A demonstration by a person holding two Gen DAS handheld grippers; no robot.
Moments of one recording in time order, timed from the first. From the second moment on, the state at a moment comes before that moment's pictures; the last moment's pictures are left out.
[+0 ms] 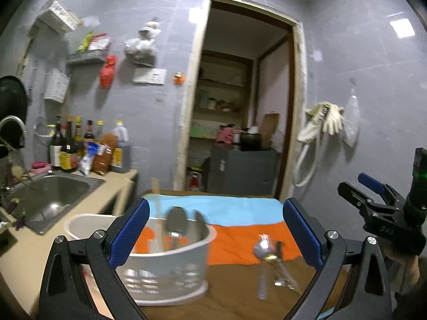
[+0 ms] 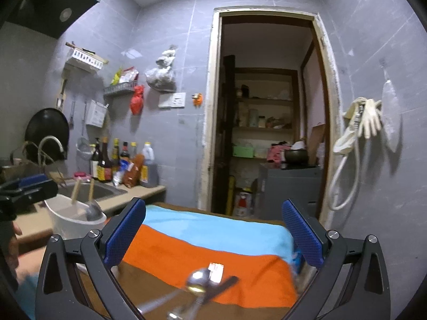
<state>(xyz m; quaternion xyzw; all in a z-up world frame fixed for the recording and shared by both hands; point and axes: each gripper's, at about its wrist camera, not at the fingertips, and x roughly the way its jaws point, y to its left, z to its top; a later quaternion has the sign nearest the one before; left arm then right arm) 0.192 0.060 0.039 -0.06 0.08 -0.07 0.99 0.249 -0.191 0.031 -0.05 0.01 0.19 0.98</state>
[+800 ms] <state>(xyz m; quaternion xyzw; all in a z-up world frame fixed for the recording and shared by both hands) 0.312 -0.060 -0.025 0.02 0.29 -0.15 0.94 0.314 -0.284 -0.043 0.00 0.21 0.17 0.96</state>
